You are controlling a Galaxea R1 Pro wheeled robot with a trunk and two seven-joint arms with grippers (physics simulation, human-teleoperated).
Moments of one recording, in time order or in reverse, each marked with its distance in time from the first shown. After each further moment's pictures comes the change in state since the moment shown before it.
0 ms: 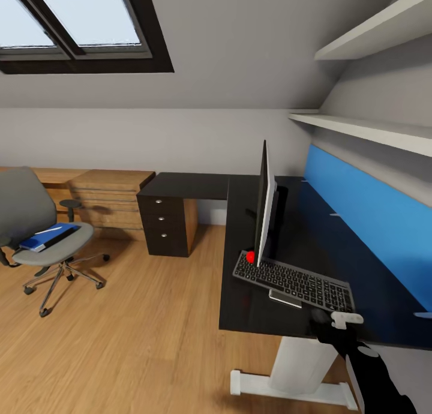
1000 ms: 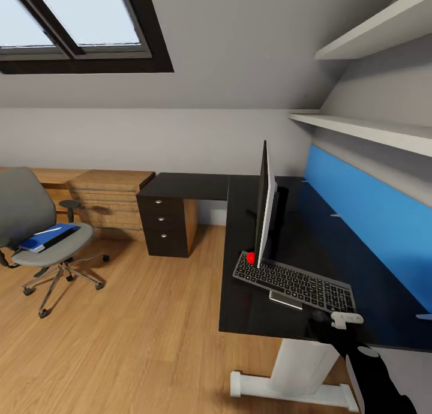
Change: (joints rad) left arm 0.000 0.000 0.000 0.000 0.000 0.000 0.000; right arm 0.000 0.000 0.001 0.000 0.001 0.000 0.000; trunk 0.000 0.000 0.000
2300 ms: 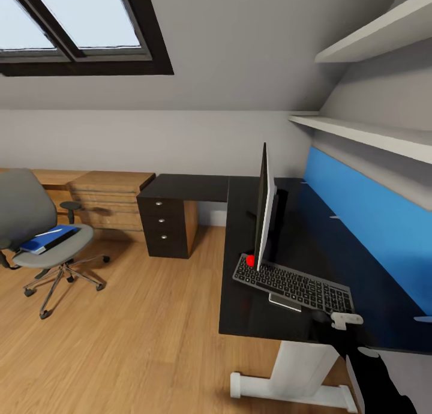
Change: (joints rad) left arm 0.000 0.000 -0.001 0.001 0.000 -0.021 -0.001; right arm 0.000 -0.002 0.000 0.006 0.000 0.001 0.003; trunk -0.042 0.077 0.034
